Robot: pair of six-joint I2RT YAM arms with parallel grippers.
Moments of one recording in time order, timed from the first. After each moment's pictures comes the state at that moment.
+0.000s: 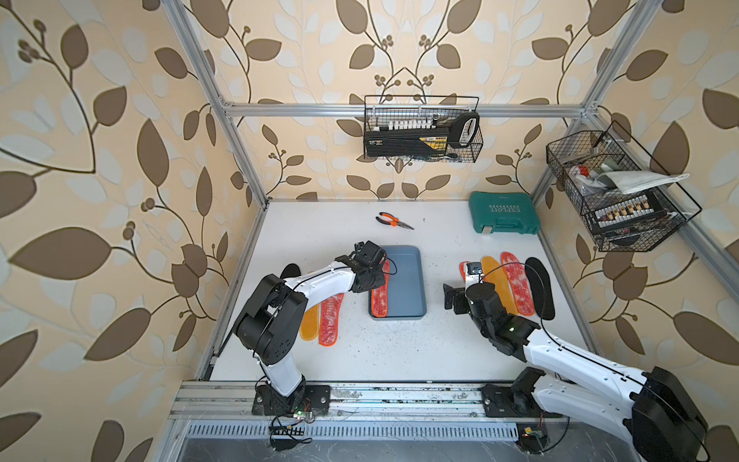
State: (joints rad) left arm -0.64 1.70 1.06 -0.43 -0.08 -0.81; right arm 0.67 1.01 0.43 -0.02 0.52 0.35
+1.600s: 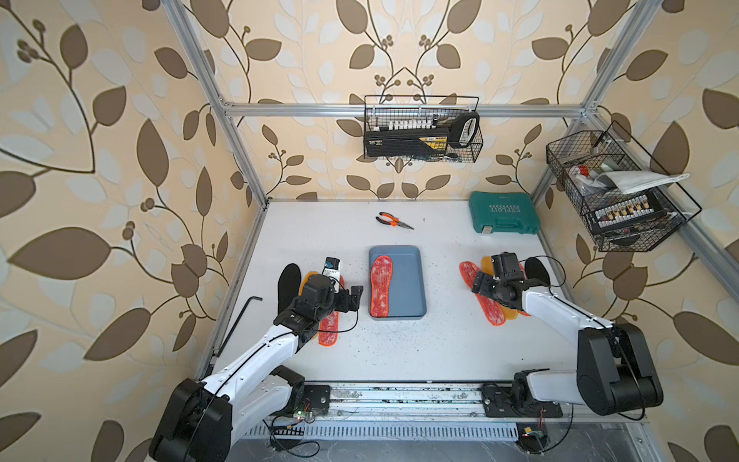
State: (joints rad) left arm -0.45 0.97 0.42 -0.01 0.05 -0.26; right arm 0.11 1.37 0.67 -0.35 0.16 0.52
